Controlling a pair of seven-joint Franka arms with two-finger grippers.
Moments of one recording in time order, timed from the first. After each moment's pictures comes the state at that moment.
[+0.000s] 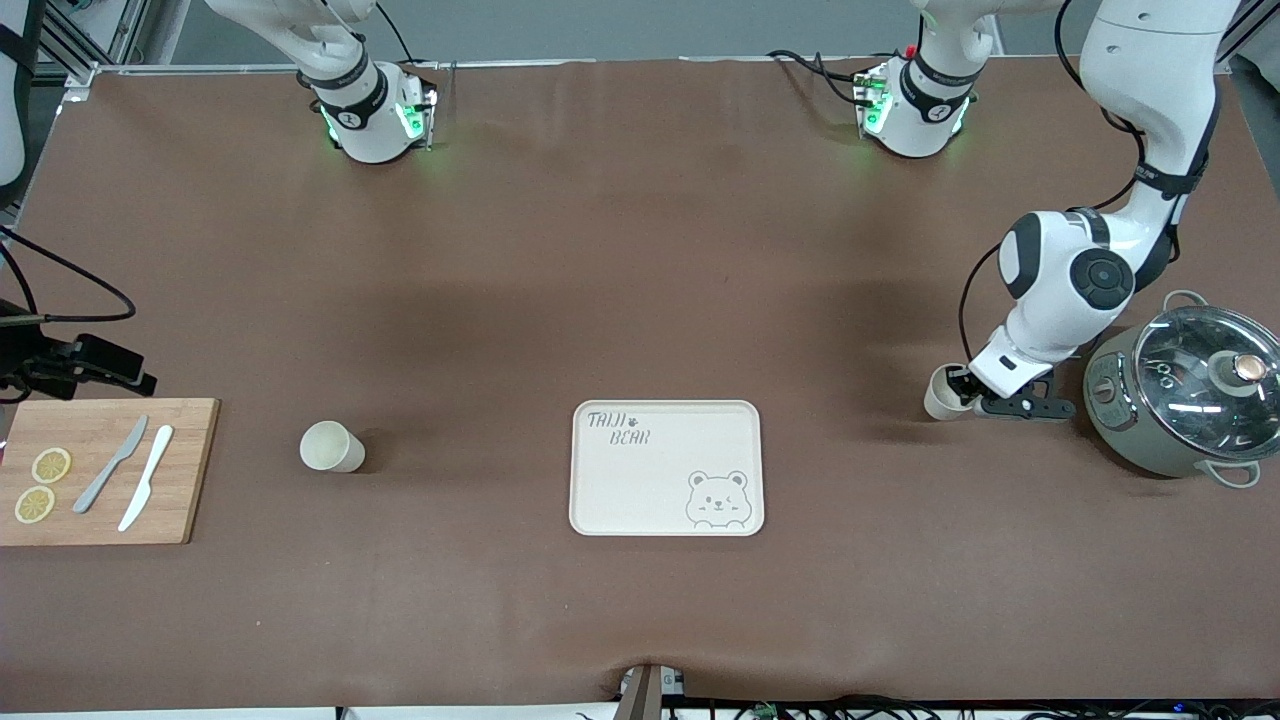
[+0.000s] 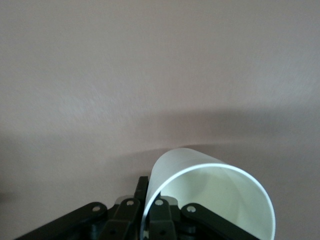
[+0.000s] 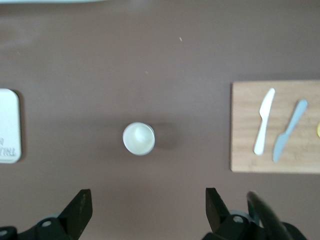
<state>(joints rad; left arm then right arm) 0.02 0.33 -0.05 -2.24 0.07 2.70 0.01 -0.06 0.27 -0.06 -1.38 0.09 1.66 -0.12</state>
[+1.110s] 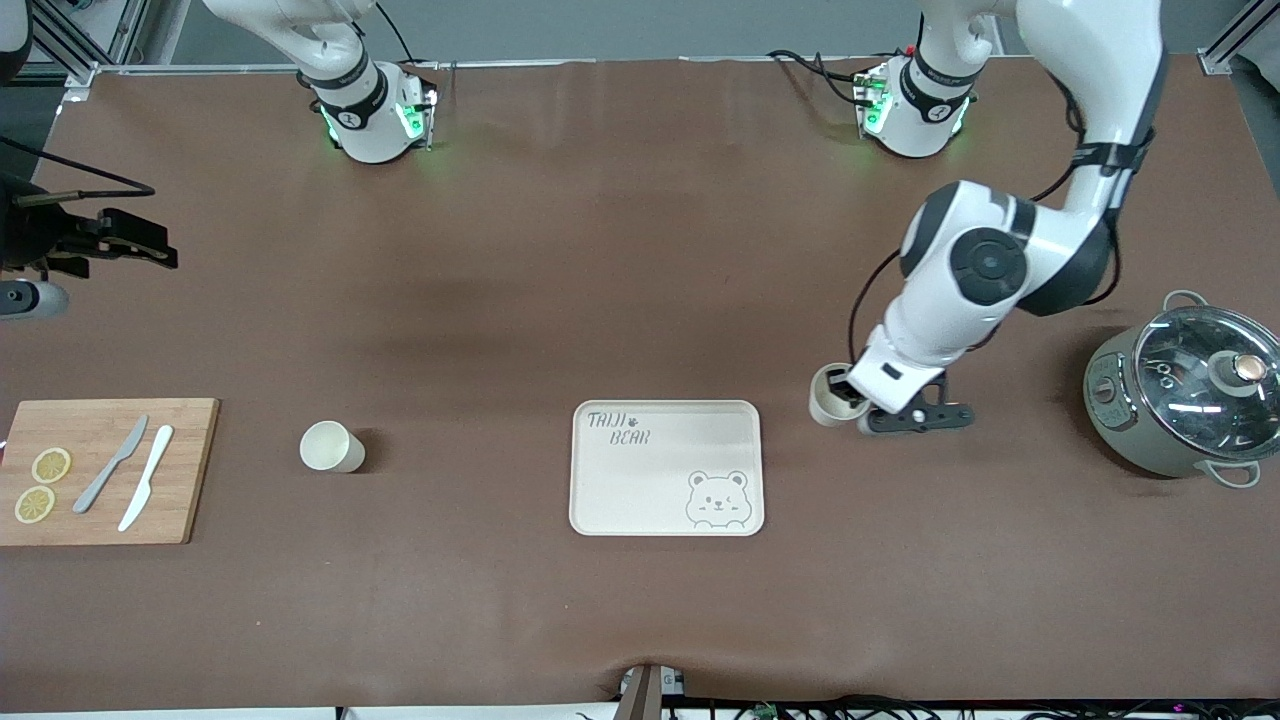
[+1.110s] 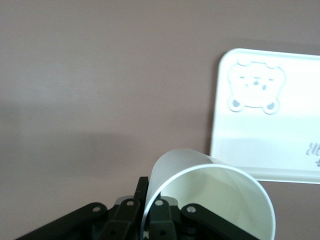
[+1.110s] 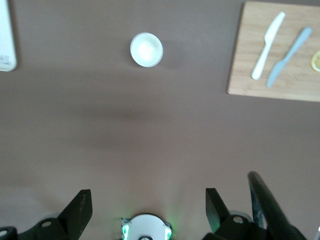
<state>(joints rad) -0.19 0.37 -0.24 -1.81 0.07 2.24 -0.50 0.02 0.14 -0.03 -1.35 -0.02 1.28 -0.11</state>
